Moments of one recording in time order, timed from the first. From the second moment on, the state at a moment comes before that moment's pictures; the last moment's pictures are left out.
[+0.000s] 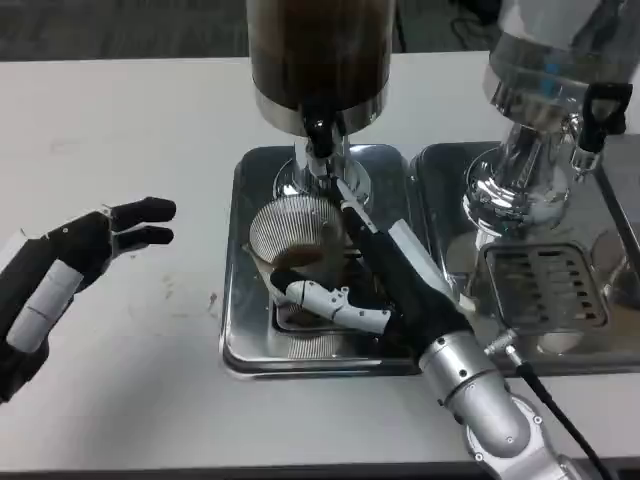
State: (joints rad) left arm -0.11 0.46 0.29 0.61 -0.26 -0.66 -0.75; right arm -0.29 -0.04 0.28 0.55 -0.31 -0.35 0.00
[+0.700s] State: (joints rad) left arm -0.09 0.46 0.29 0.62 -0.26 -0.65 -0.75; right arm -0.30 -0.01 0.30 0.64 -0.32 -0.36 -0.09
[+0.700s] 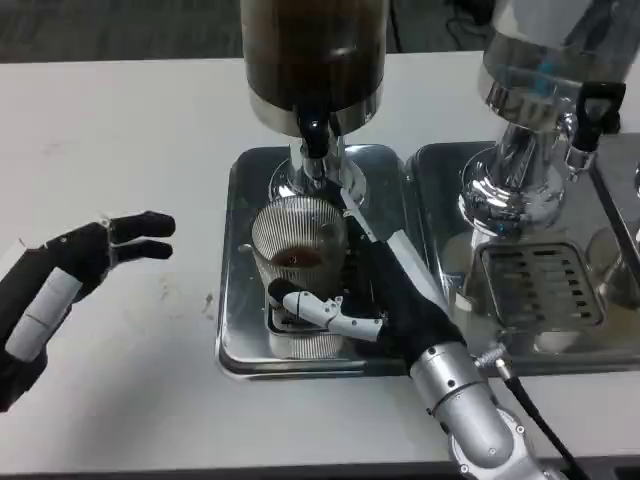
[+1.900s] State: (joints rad) left arm -0.09 0.47 0.29 0.64 -0.26 -0.64 -0.75; right arm -0.35 0.09 0.25 1.01 -0.32 -0.75 -0.39
